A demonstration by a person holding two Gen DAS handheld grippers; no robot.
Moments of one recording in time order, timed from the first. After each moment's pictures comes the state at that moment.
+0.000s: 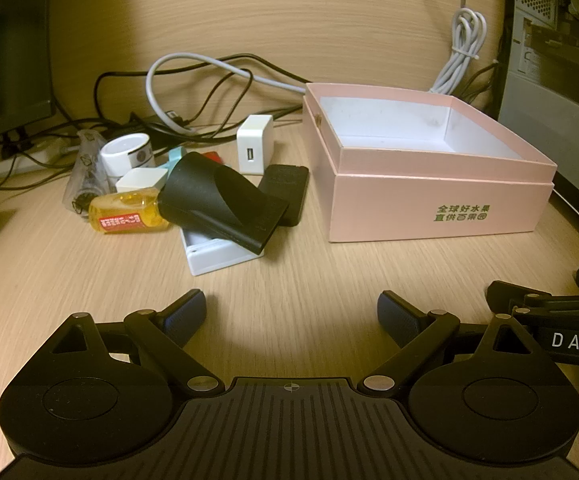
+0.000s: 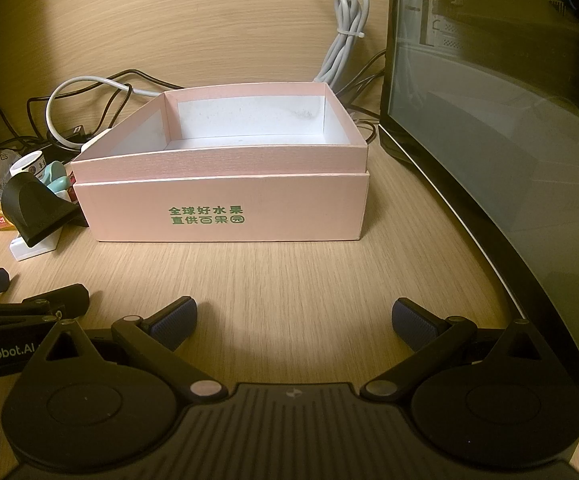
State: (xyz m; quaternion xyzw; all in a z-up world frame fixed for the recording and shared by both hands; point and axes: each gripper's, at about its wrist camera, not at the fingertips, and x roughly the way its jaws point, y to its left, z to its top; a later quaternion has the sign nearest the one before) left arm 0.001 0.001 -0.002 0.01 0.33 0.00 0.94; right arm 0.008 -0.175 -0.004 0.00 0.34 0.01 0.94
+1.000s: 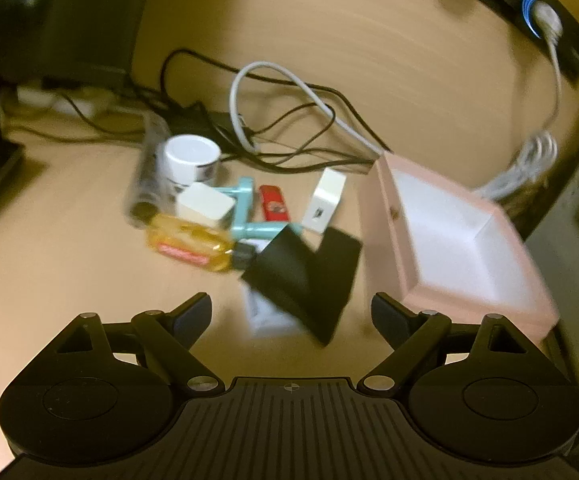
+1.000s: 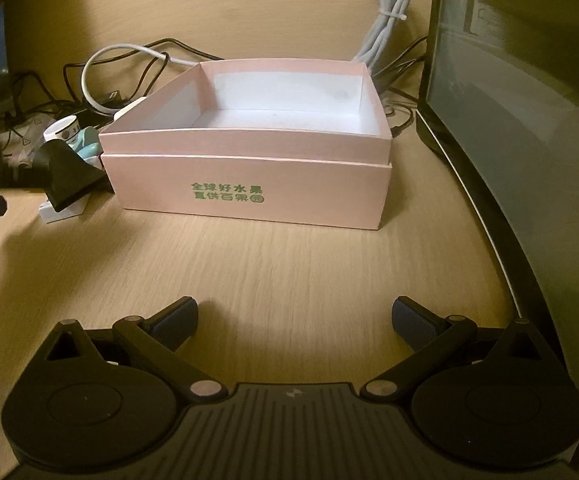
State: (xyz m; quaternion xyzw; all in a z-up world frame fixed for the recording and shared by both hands) left arm 0.037 0.072 0.046 -0.18 0.35 0.02 0.92; right arm 0.011 -0.185 0.003 -0.02 0.39 0.08 0.92
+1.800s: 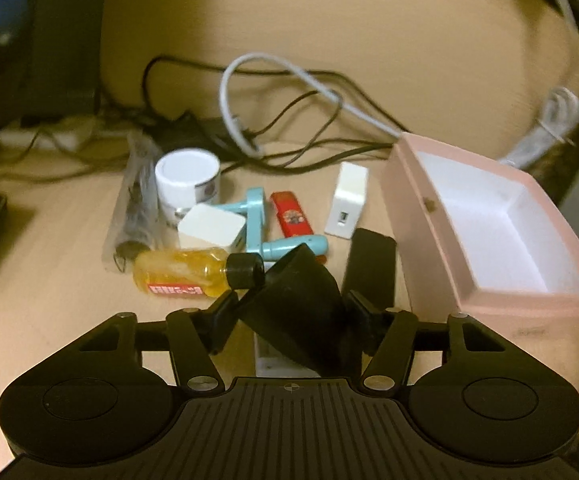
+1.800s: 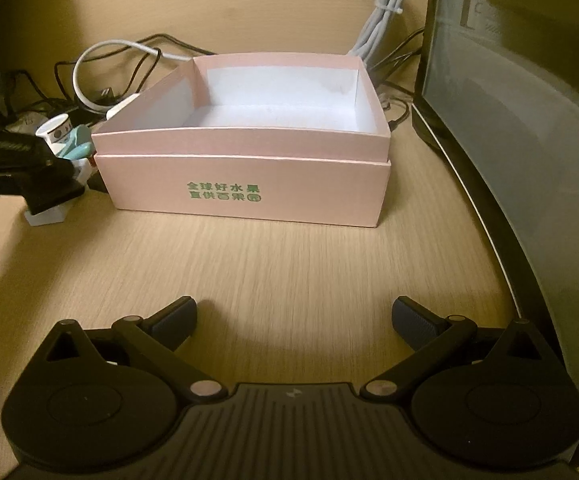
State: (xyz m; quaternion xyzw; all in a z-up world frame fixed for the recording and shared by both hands) left arm 0.062 0.075 0.036 -0.08 0.36 0.02 0.93; right arm 0.016 -0.180 0.006 -0.02 0.40 0.07 0.91
